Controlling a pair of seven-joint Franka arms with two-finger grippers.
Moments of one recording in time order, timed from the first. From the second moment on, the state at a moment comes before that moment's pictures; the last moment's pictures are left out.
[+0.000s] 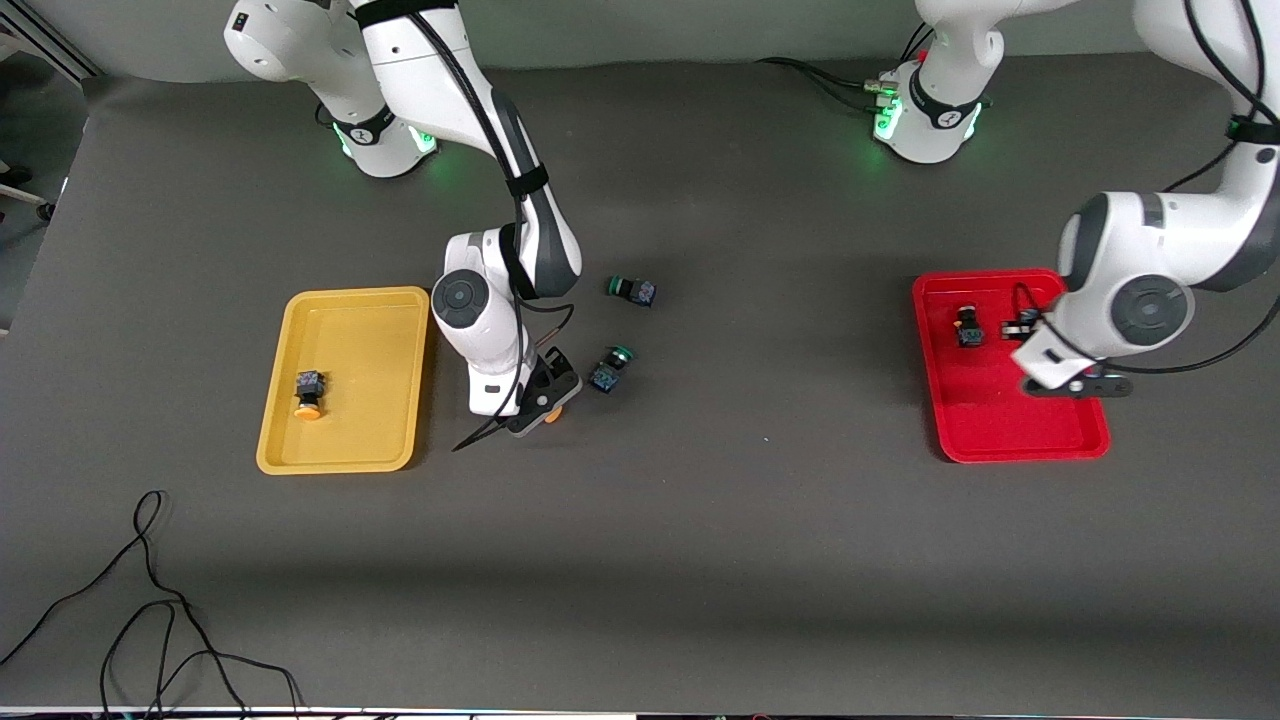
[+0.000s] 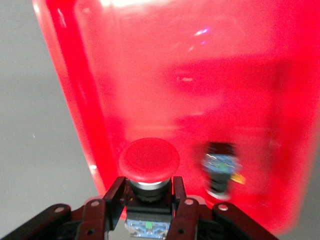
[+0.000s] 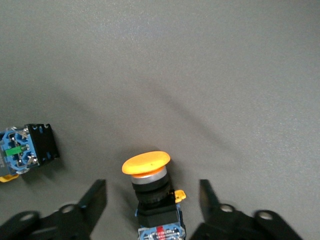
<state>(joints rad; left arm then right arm) 0.24 0.22 -0.15 -2.22 0.32 2.15 -0.09 1.15 0.70 -0.63 -1.93 0.71 2.53 -0.61</state>
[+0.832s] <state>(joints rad) 0.31 0.36 -0.17 -2.25 0.34 2.32 -0.06 1.16 0.62 -0.73 -1.88 0.72 2.29 -0.51</state>
